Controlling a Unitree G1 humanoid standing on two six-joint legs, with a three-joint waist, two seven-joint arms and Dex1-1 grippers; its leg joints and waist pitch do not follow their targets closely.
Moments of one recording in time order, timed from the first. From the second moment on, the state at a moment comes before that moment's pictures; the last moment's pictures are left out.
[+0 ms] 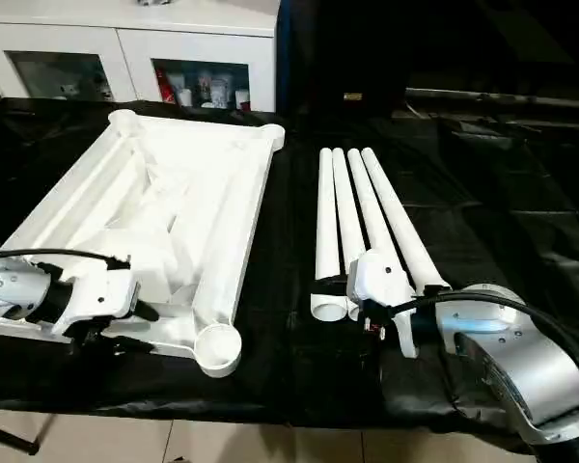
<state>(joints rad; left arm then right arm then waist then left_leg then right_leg) -0.37 0.87 -0.37 0.12 0.00 0.12 -1.30 -0.16 -0.75 0.17 -0.34 0.39 0.49 1.06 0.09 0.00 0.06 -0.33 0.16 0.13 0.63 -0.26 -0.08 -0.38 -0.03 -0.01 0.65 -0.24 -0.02</state>
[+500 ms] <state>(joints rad) -0.39 0.85 -0.38 0.16 0.00 0.09 -1.35 -0.16 -0.75 0.17 -0.34 0.39 0.49 1.06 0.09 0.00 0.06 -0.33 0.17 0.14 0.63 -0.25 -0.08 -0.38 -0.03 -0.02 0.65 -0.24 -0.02</state>
